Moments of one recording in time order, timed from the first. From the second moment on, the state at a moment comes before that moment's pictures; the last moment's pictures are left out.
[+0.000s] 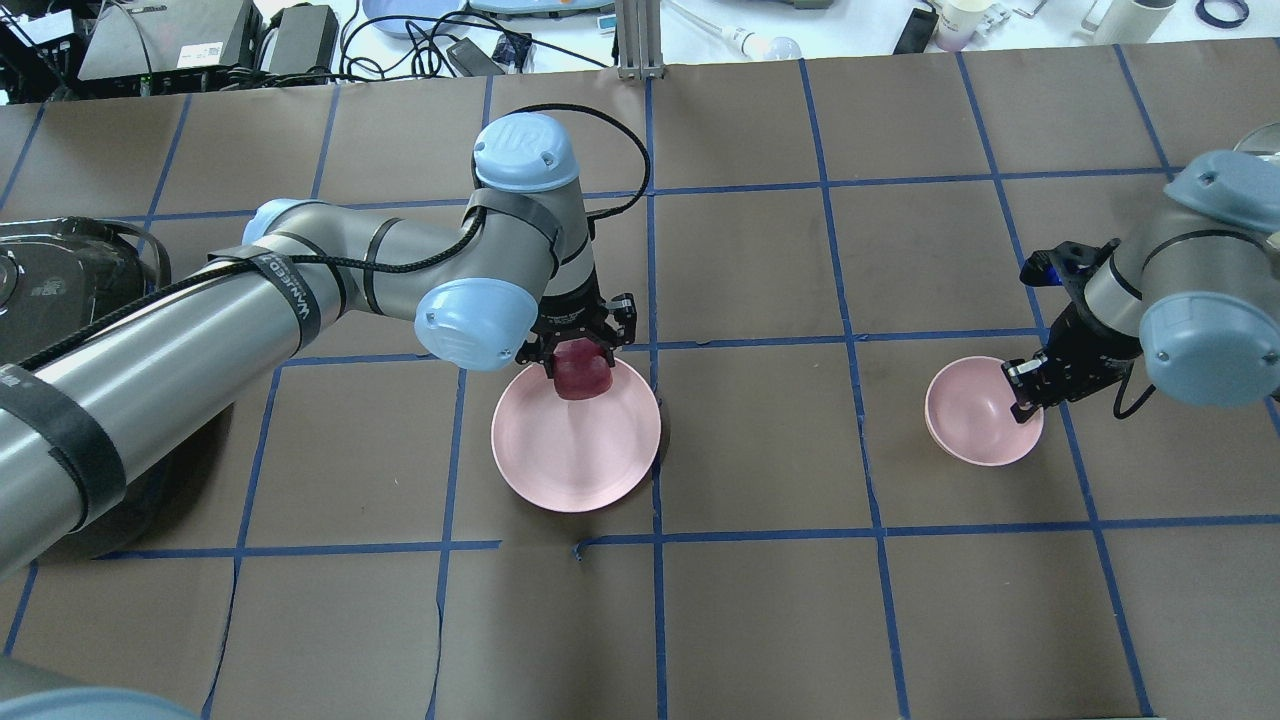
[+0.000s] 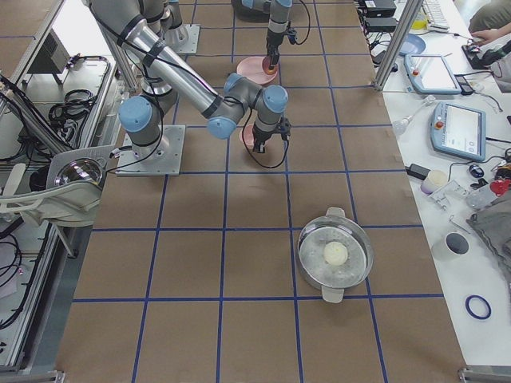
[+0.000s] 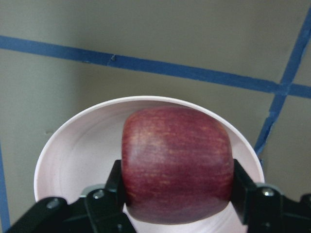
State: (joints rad) left arm -1.85 -1.96 -1.74 -1.12 1.53 -0.44; right arm 1.18 -1.43 2.07 -2.00 -1.52 -0.51
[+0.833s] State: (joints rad) left arm -1.93 -1.91 -1.54 -1.32 1.53 -0.38; right arm 1.57 -1.35 2.03 -2.07 -1.37 0.00
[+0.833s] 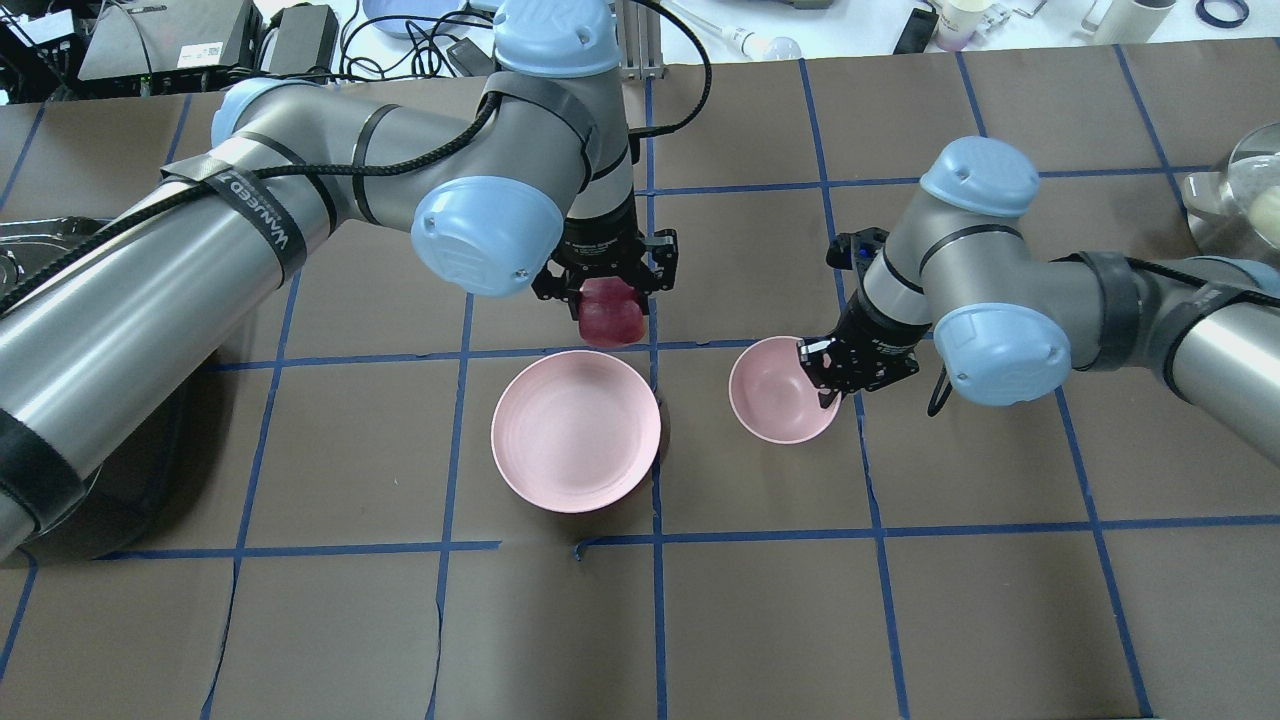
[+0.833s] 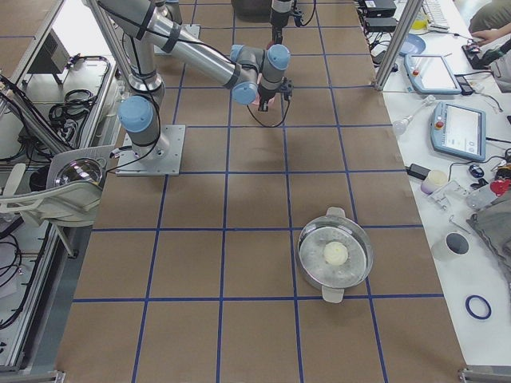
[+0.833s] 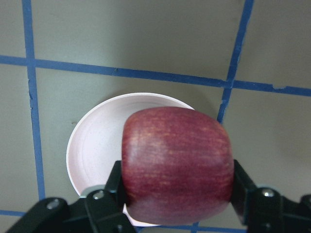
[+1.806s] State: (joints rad) left arm -1.98 -1.92 -1.54 -1.27 1.53 -0.51; right arm 1.60 -1.33 1.99 -2.08 -1.32 0.02
